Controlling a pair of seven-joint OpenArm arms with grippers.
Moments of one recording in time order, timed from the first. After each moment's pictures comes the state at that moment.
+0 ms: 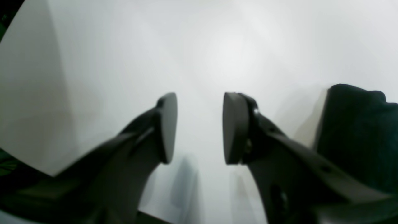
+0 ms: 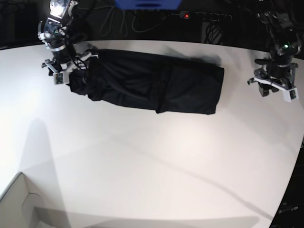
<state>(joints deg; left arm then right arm) 19.2 -10.3 -29.2 103.5 -22.5 -6.6 40.7 -18.4 -8.7 33.3 90.9 -11.8 39.4 -11.3</state>
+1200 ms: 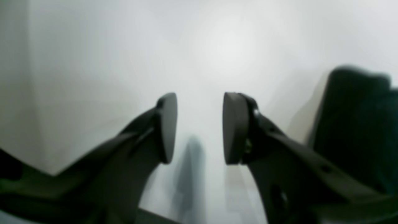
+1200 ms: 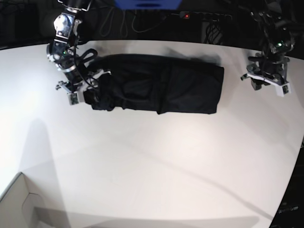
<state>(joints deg) 19.0 -7.7 -28.8 100.2 -22.3 -6.6 41.0 -9.2 -5.4 25.9 81.7 -11.6 39.4 -10.8</state>
